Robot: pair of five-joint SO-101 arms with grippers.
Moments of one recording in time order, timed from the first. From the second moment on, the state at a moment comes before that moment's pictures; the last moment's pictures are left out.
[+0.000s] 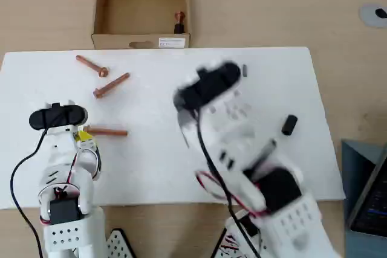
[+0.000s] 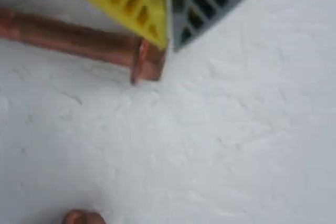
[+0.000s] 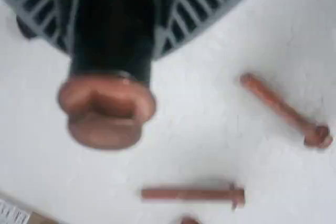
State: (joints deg) left arm -13.8 -103.9 96.2 52.2 -11.6; right arm -34.4 -62.3 43.5 58.4 -8.8
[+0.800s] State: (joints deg) left arm -13.8 -103.9 96.3 52.2 -11.6; right arm -26.6 19.0 -22.1 39.7 -1.5
